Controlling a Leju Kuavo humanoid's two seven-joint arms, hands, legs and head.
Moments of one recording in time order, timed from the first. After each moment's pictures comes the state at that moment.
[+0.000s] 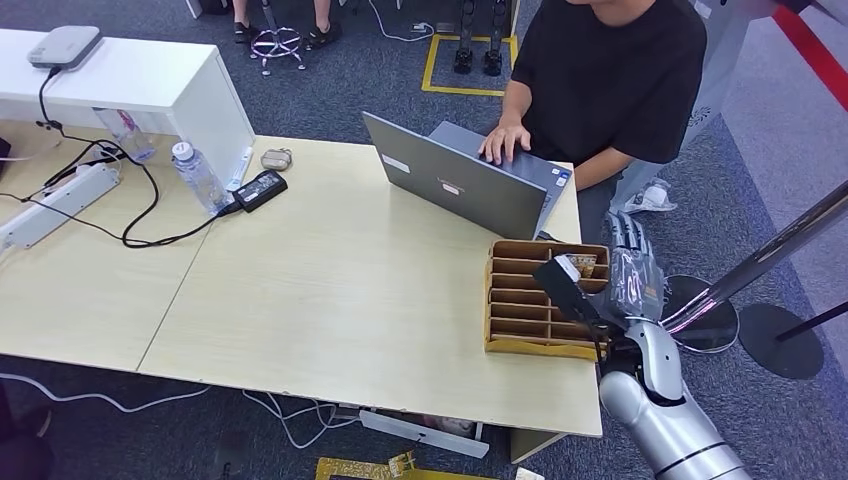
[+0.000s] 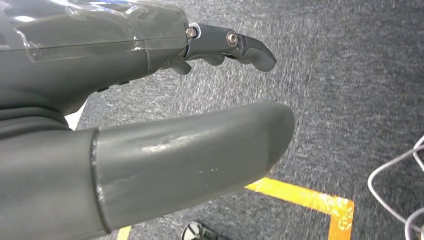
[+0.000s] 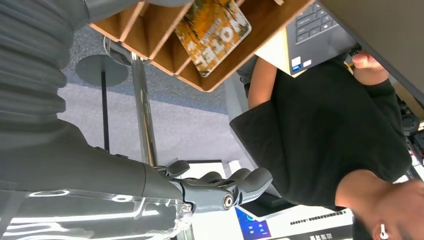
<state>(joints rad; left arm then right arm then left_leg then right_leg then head) -0.14 0.06 -1.04 -0.22 1.05 0.61 -0.19 -0.50 -0.26 0.71 -1.19 0.70 -0.46 0.39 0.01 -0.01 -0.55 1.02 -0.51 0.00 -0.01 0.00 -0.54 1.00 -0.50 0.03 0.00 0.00</state>
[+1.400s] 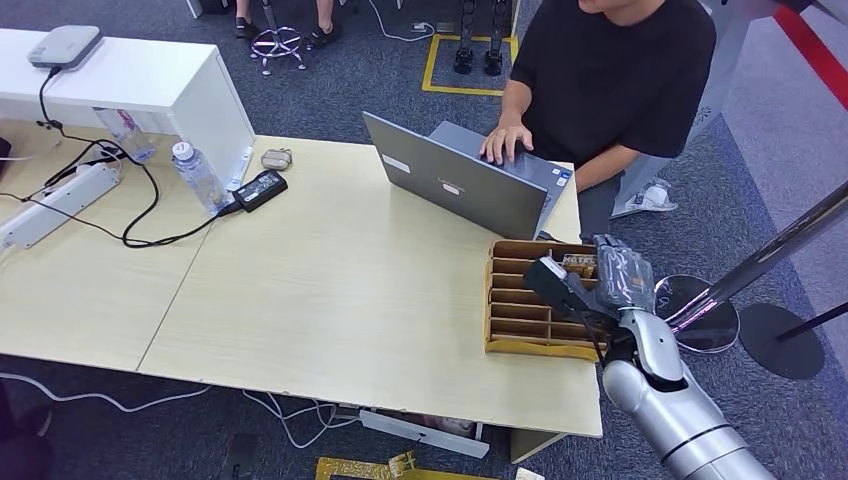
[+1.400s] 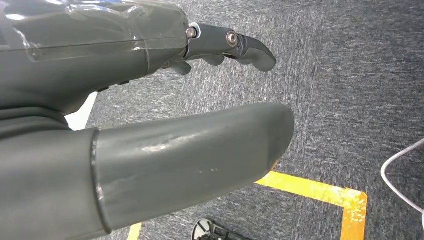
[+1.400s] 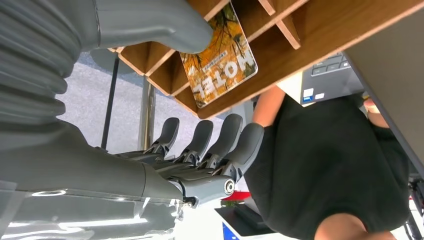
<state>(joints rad) -0.14 0.04 -1.06 -0.22 1.03 0.62 -0.15 -0.59 -0.28 0.80 -1.11 0.68 -0.33 0.41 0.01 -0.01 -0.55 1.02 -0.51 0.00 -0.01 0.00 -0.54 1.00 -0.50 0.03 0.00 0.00</state>
